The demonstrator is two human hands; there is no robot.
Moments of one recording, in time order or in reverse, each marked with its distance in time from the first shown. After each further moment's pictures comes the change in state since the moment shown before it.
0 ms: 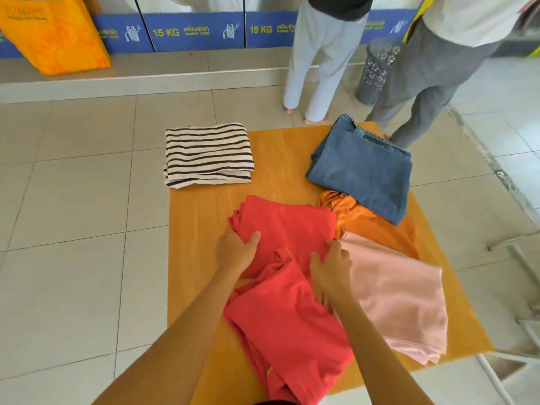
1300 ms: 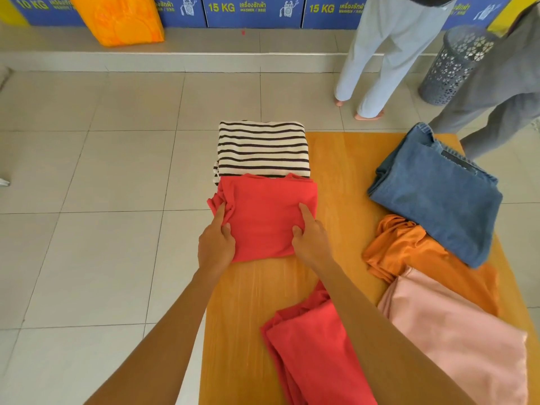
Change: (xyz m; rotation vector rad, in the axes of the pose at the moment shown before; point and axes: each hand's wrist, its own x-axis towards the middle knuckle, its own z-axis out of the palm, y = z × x) left_hand 0.068 -0.066 -0.094 -0.037 0.280 0.070; right_hand 0.069 -0.113 0.120 -0.126 -0.278 -0.342
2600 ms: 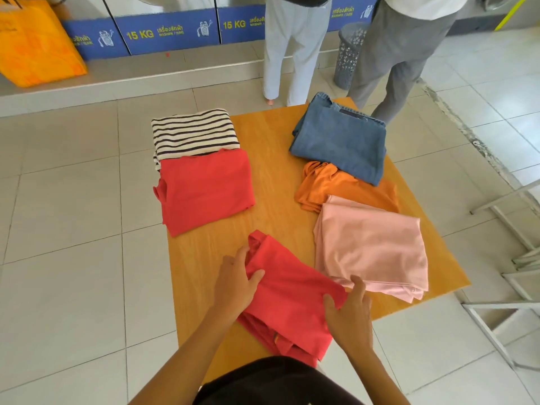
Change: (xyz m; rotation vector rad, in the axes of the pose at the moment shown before) left_hand -0.209 -0.002 0.044 0.228 -0.412 0.284; right_hand -0.304 0.139 -0.033 0.111 0.371 0.497
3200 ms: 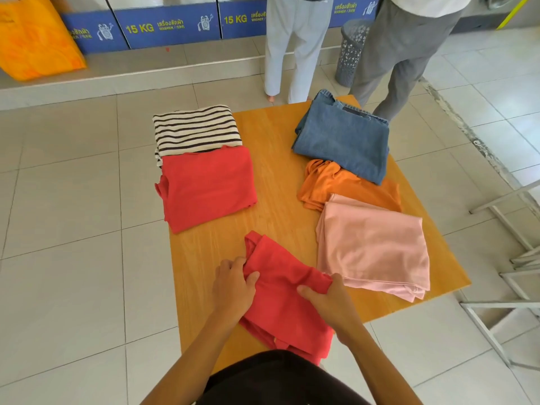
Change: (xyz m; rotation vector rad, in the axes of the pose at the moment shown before) left_hand -0.007 -0.011 0.006 0.066 0.071 -0.078; right_hand 0.016 -0.026 0.009 0.186 -0.299 0.061
